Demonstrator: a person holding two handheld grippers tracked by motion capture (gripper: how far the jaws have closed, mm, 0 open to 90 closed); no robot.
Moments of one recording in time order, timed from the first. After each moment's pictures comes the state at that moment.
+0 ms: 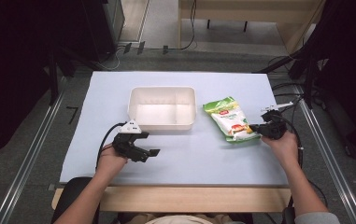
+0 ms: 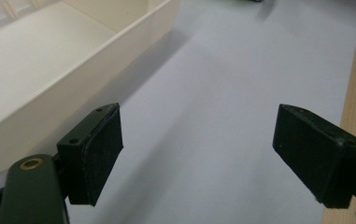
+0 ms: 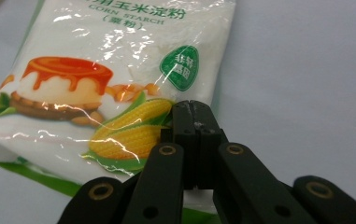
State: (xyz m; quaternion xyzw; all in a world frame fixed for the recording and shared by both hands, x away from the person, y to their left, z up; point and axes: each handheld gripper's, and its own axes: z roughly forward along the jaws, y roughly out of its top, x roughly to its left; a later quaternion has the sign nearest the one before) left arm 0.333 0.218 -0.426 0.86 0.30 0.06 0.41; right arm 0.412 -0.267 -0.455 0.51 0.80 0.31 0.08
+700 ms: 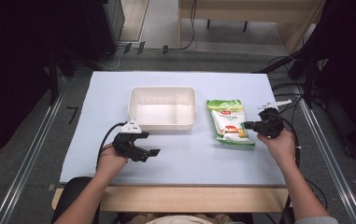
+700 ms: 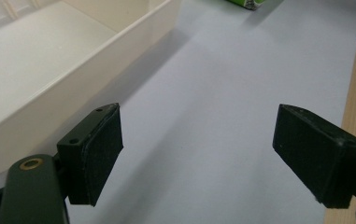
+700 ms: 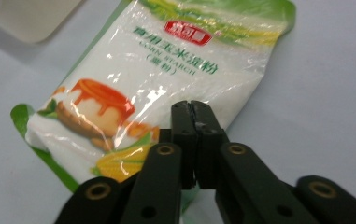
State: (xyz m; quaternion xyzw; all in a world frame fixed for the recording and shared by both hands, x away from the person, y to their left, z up) left arm 0.333 0.218 -0.426 0.86 0.30 0.06 0.41; right arm 0.408 -0.252 -0.435 0.48 0.80 0.35 0.09
